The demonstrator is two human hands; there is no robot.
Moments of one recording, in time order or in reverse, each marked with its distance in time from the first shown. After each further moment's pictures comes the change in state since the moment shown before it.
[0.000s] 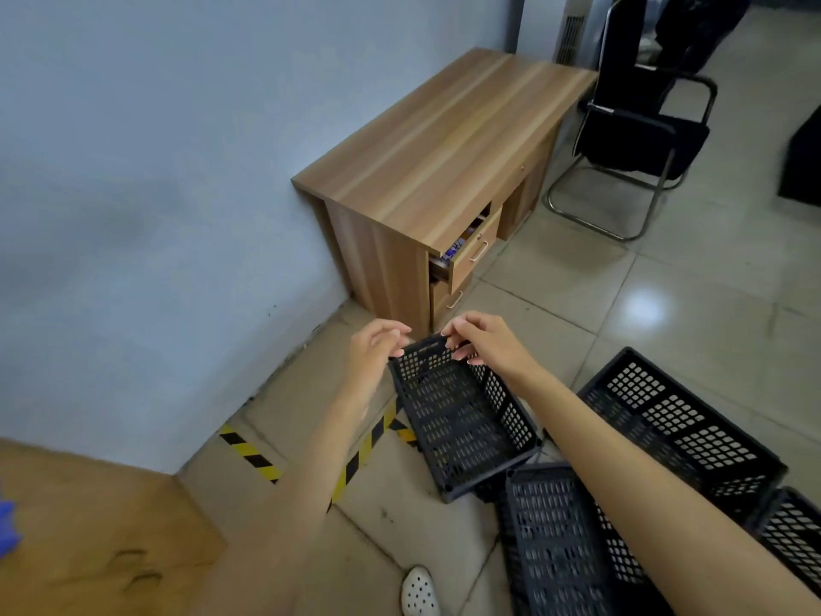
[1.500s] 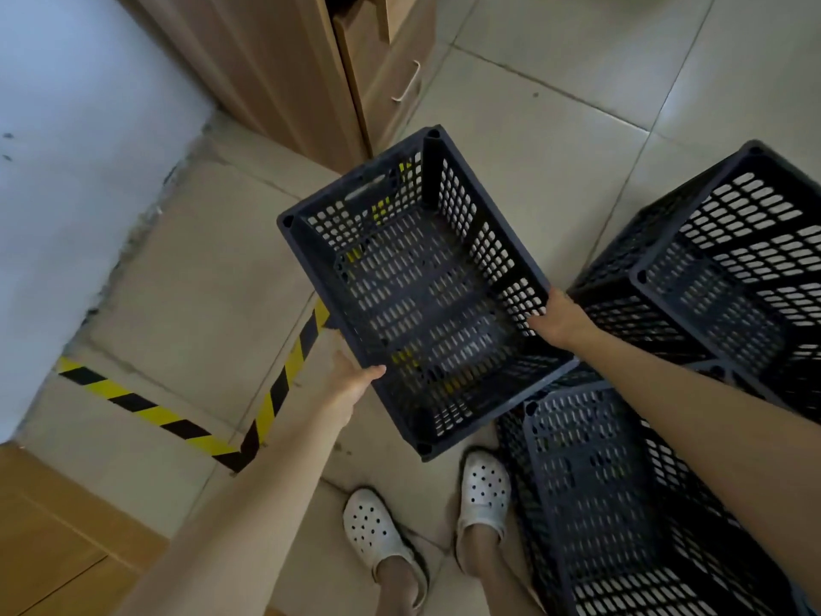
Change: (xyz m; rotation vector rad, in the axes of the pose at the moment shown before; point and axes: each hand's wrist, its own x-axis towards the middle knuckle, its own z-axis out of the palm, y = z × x) left_hand 0.223 -0.511 0.199 0.220 -0.163 -0.948; right_hand 0.275 0.558 -0.015 -0.596 -0.017 0.750
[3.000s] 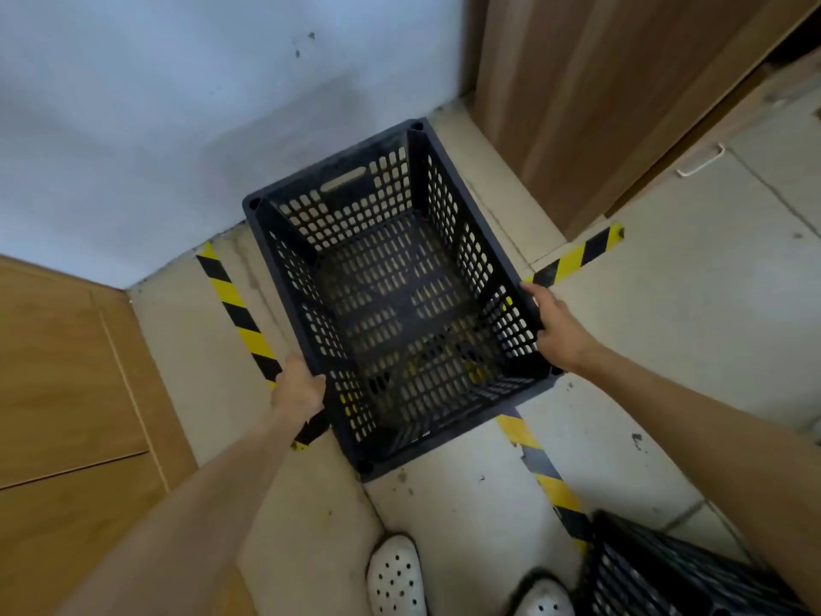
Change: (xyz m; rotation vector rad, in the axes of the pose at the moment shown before) left_hand 0.139 -0.159 -0.241 -0.100 0.443 -0.019; right_hand 0.012 -0.287 0.151 -0.292 -0.139 -0.636
